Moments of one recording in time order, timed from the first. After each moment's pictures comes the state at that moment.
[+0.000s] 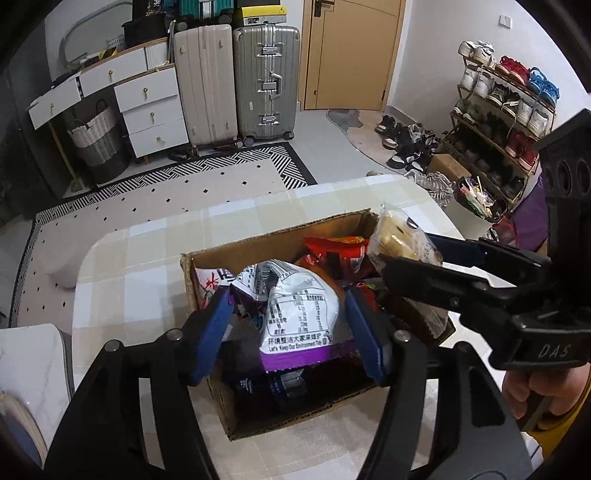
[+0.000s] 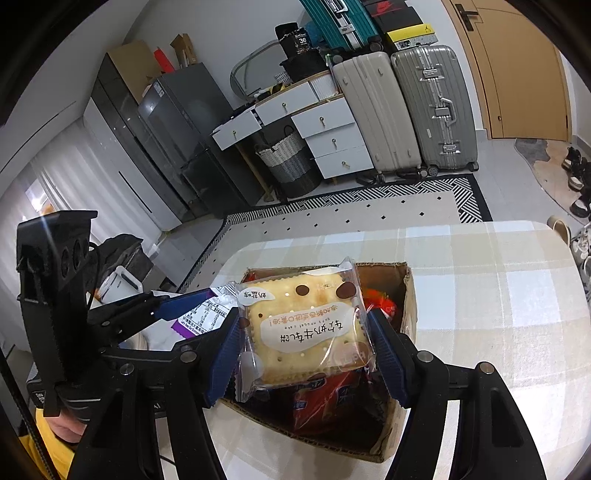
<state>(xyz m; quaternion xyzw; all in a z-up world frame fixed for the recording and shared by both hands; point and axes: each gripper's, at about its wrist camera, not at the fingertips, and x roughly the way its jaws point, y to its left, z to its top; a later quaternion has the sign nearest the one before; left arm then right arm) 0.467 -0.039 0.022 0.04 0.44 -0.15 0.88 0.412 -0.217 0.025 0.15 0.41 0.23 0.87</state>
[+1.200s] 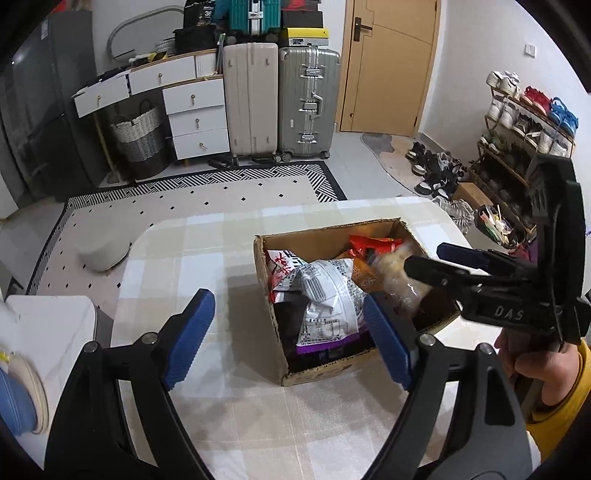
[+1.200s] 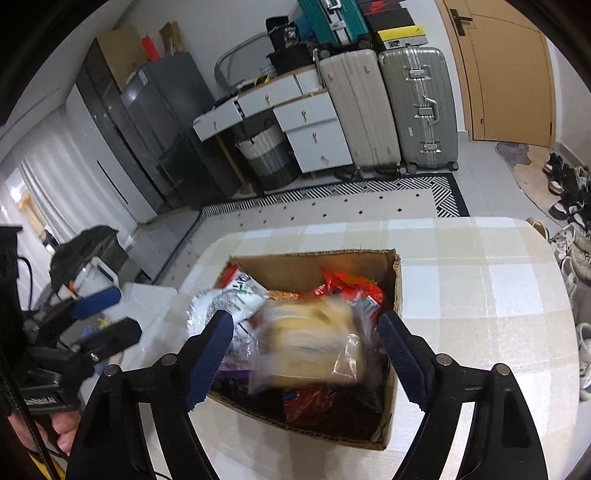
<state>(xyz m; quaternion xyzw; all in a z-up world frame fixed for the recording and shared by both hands) 0.365 0.023 0.089 0.01 0.41 -0.08 0.91 0.399 -0.208 0.023 0.12 0.42 0.19 0.88</state>
